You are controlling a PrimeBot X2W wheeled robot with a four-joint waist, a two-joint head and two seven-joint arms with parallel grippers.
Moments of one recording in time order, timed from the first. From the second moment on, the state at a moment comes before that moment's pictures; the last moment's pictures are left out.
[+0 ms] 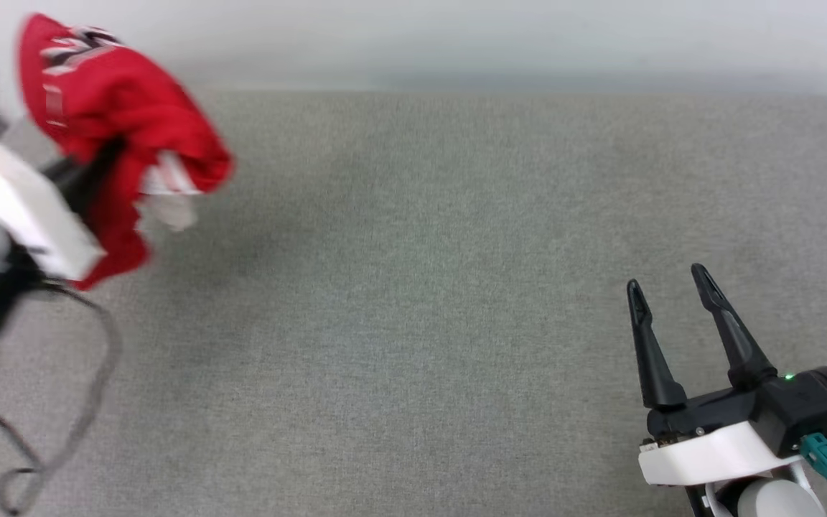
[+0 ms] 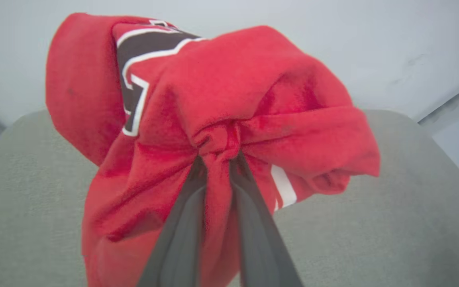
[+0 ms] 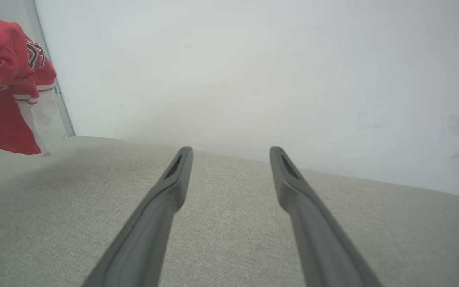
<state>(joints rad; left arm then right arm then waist) -0.68 0.80 -0.40 0.20 -1.13 -0.07 0.38 -0.06 -0.05 0.09 -0.05 0.01 0.13 -0.26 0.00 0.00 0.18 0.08</state>
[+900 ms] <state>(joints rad) -0.68 0.10 -0.78 0.50 -0.92 0.01 0.06 -0.08 -0.05 0.06 -0.08 0.04 0.13 -0.26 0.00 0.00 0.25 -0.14</state>
